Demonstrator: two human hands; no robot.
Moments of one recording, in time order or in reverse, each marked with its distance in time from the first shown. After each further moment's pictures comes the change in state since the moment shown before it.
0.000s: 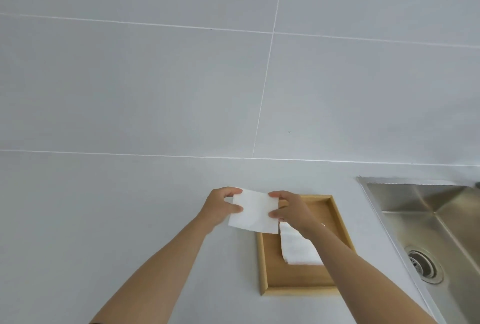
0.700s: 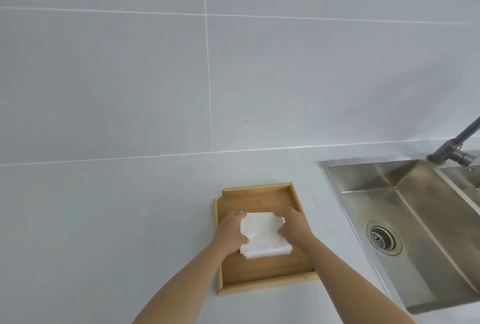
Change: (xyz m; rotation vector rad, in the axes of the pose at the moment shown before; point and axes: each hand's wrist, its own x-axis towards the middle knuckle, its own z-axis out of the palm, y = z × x) left_hand 0.005 -0.013 0.140 0.575 -0.204 0.016; right_hand -0.005 0.095 -0.073 -0.572 0.125 0.146
